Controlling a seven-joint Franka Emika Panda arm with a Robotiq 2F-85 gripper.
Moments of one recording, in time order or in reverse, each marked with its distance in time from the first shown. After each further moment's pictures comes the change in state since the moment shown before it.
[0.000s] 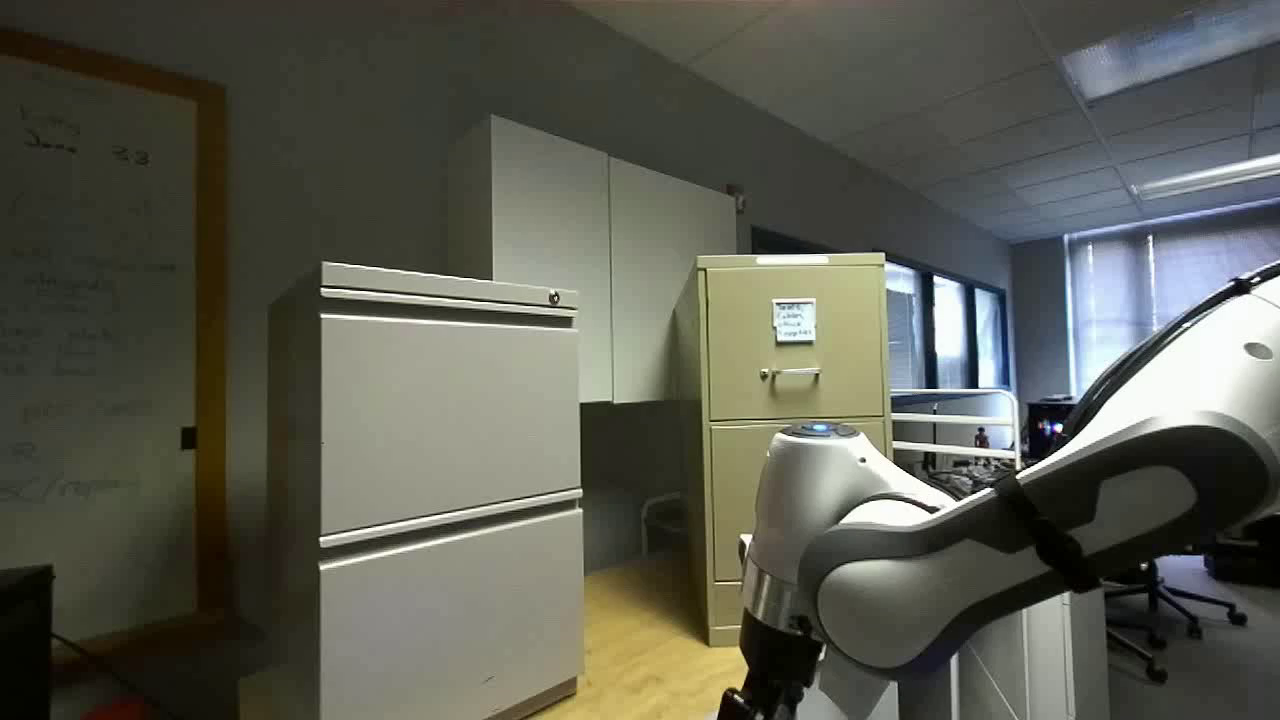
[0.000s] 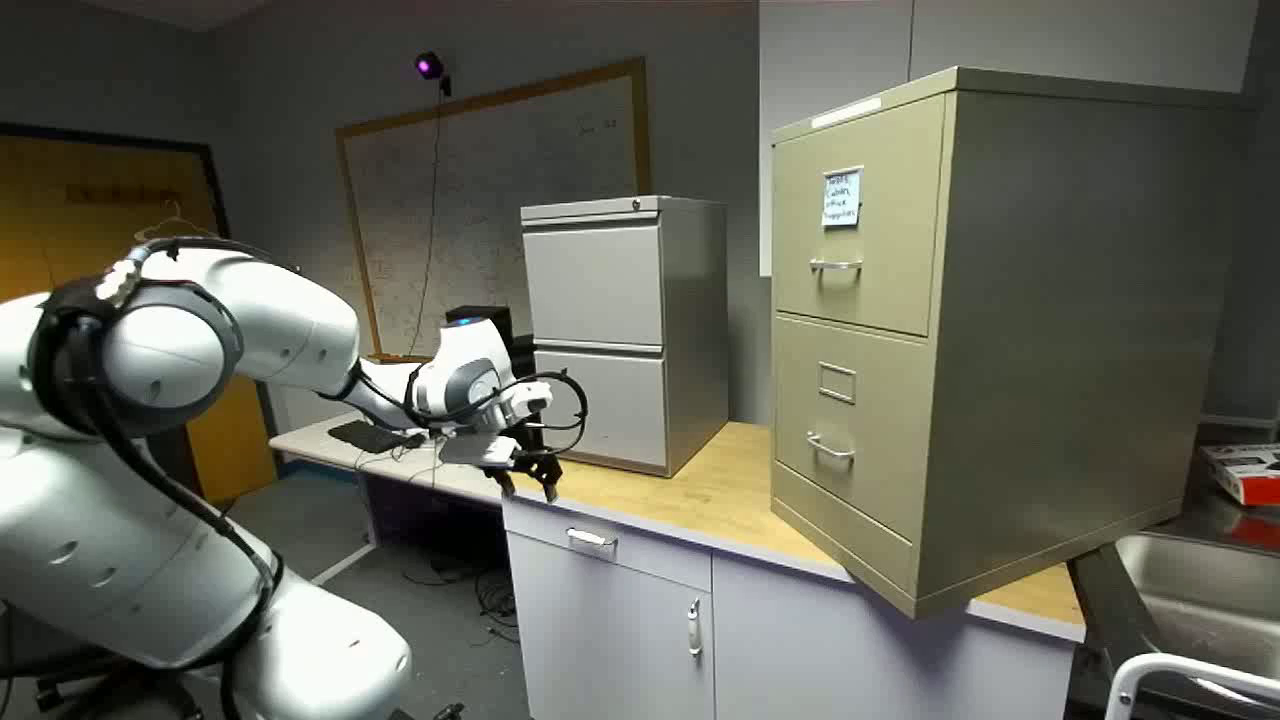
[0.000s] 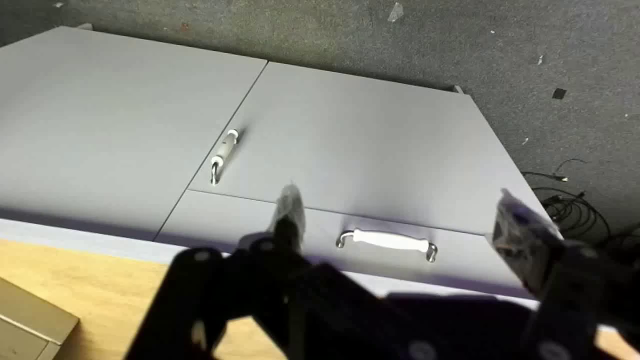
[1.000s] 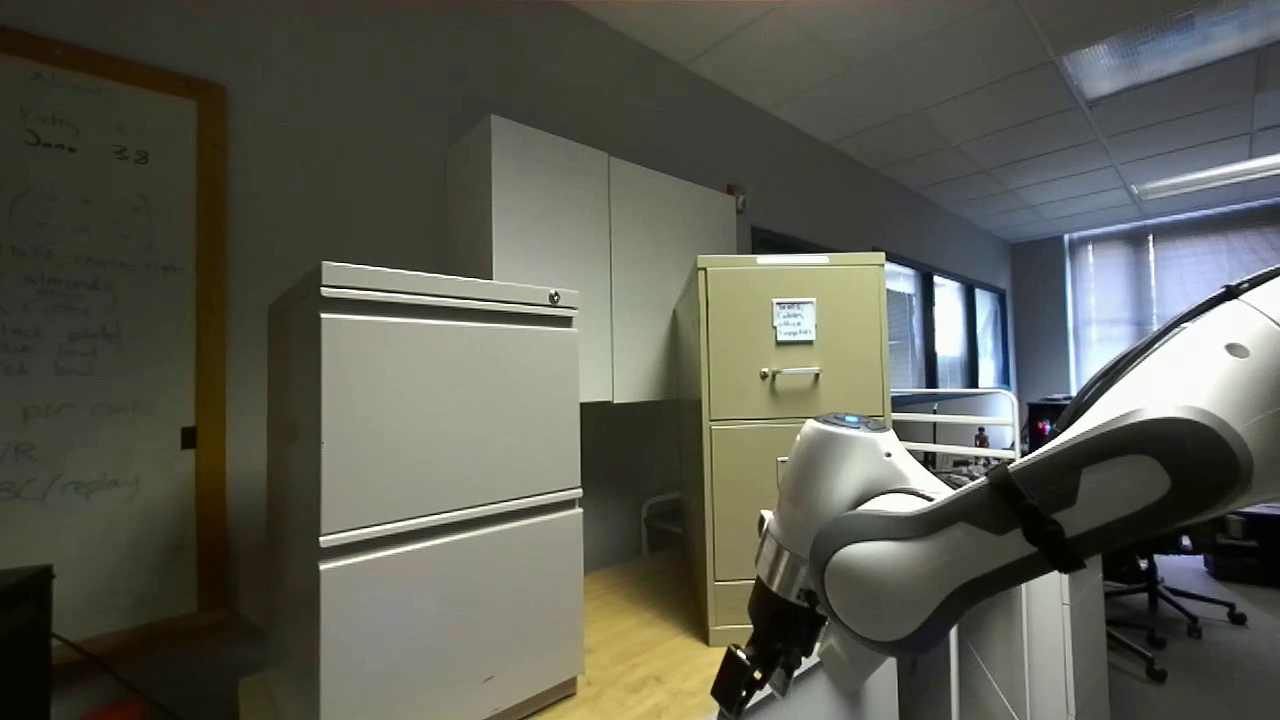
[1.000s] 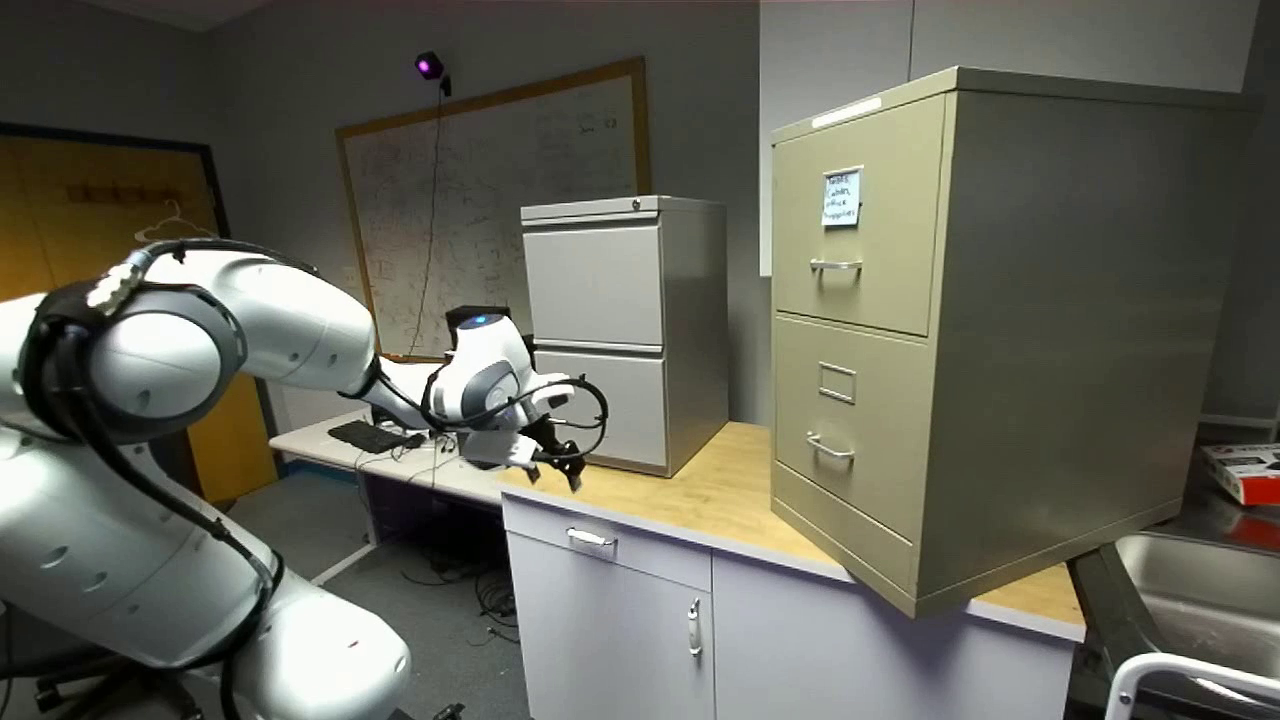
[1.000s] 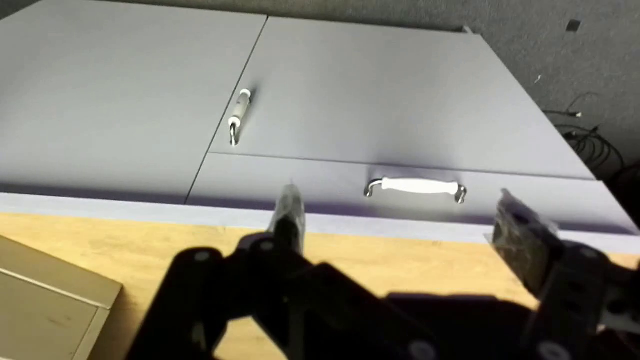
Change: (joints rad) arm -0.013 0.001 -0.083 -0.014 0.002 0.139 -0.008
